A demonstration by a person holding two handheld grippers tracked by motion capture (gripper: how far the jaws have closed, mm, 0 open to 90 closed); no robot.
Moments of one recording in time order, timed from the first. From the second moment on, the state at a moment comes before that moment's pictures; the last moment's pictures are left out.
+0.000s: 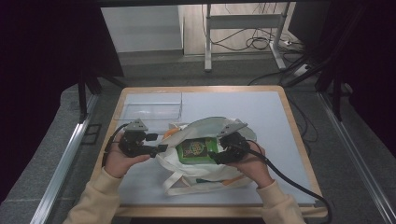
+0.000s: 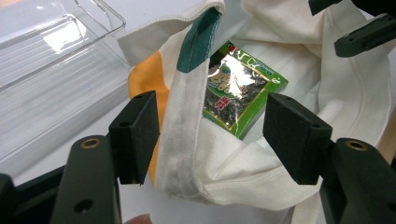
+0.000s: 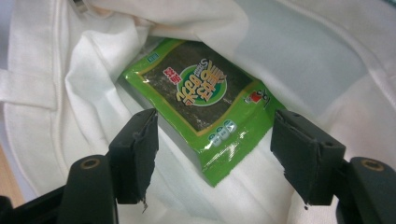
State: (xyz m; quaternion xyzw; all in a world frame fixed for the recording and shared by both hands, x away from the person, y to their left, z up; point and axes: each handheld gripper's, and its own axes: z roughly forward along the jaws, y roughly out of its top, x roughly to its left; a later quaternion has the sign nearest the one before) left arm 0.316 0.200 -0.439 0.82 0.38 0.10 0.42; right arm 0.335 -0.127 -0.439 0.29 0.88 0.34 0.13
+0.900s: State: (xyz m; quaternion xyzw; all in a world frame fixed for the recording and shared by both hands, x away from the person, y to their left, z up) left arm 0.320 0.195 -0.434 0.83 0.35 0.11 0.41; right arm 0.368 -0.099 -0.433 0.45 0.84 0.31 0.06
